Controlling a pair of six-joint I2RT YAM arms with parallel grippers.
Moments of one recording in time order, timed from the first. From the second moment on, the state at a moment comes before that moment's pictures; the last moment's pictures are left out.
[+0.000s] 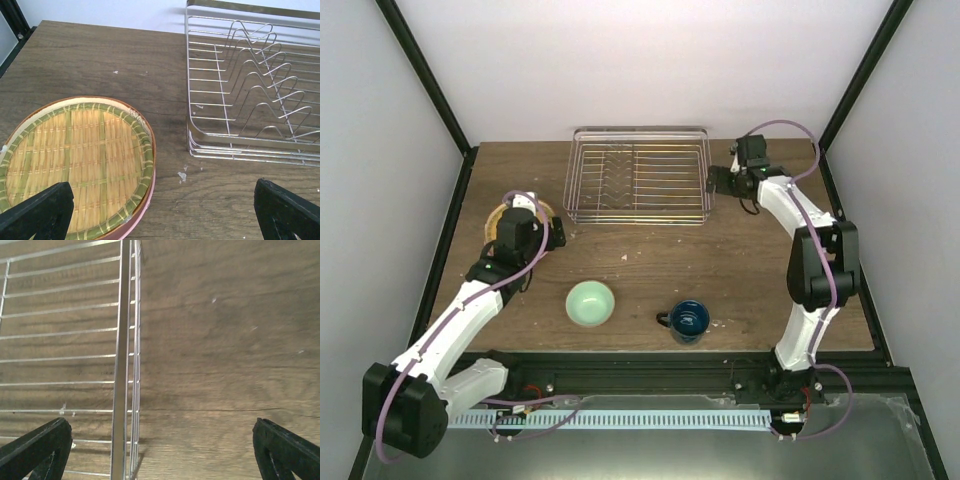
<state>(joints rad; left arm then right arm) -0.33 1.02 0.72 -0.22 -0.28 -0.27 0.16 1.83 1.46 -0.47 -0.05 0.26</state>
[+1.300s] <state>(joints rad) -0.33 1.08 0.73 -0.24 -0.28 -0.27 0.16 1.92 1.45 -0.68 0.15 0.25</state>
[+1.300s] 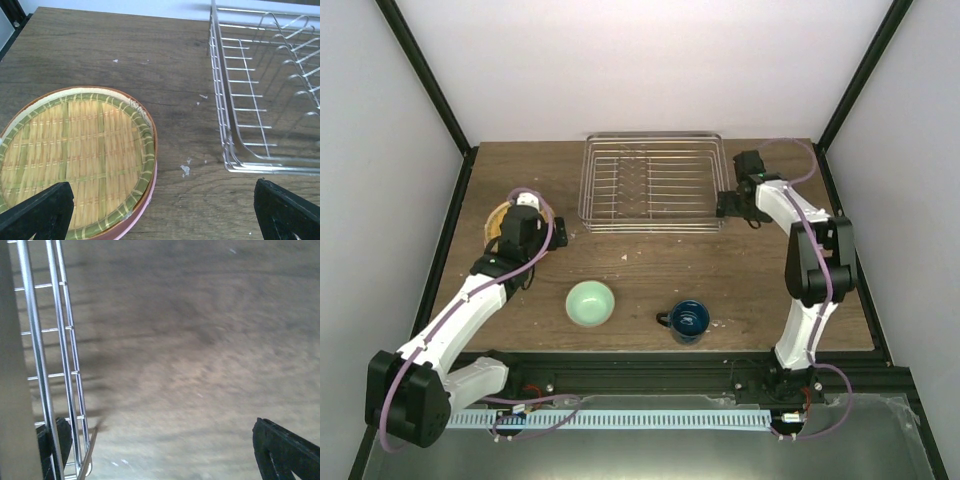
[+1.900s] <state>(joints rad) -0.33 1.18 0.81 -0.23 -0.24 -0.29 -0.02 1.63 1.19 -0.77 0.17 0.20</state>
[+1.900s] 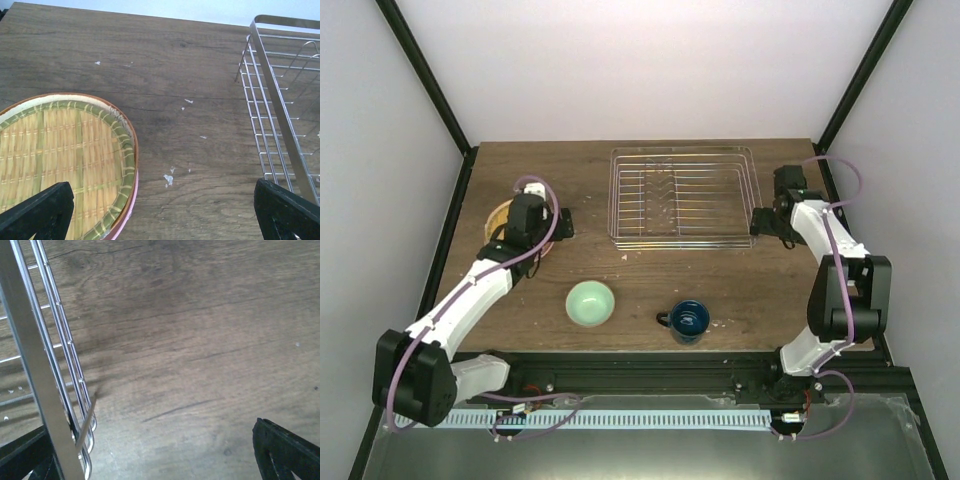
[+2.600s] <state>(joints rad) -0.33 1.52 1.08 -0.14 -0.04 -0.29 -0.04 1.57 1.21 -0.75 0.06 0.19</state>
